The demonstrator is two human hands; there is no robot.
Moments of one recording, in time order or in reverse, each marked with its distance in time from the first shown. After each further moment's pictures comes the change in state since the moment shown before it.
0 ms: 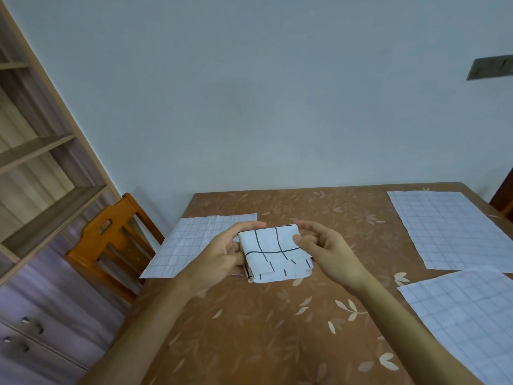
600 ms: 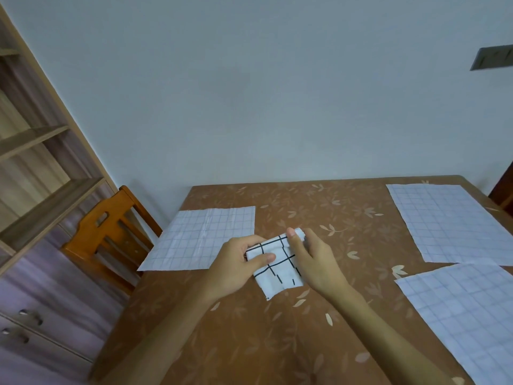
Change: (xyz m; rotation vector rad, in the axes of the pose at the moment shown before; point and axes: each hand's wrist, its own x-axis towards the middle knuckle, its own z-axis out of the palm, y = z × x) left_hand 0.013 -0.031 0.028 0.329 0.160 0.030; right_hand -0.003 0.023 0.029 -0.279 0.193 0.016
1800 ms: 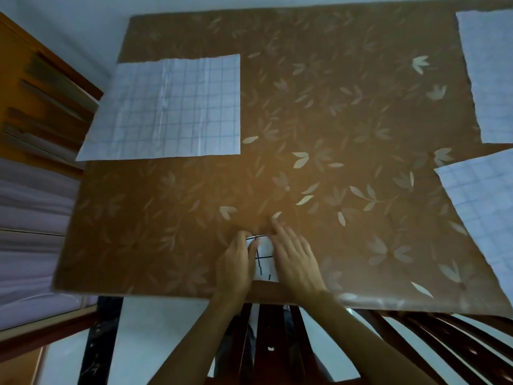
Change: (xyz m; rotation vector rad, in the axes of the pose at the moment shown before) left_hand -0.045 -0.277 0.153 0.465 0.113 -0.404; right_hand -0.076 0.265 0.158 -0.851 -0.292 -0.195
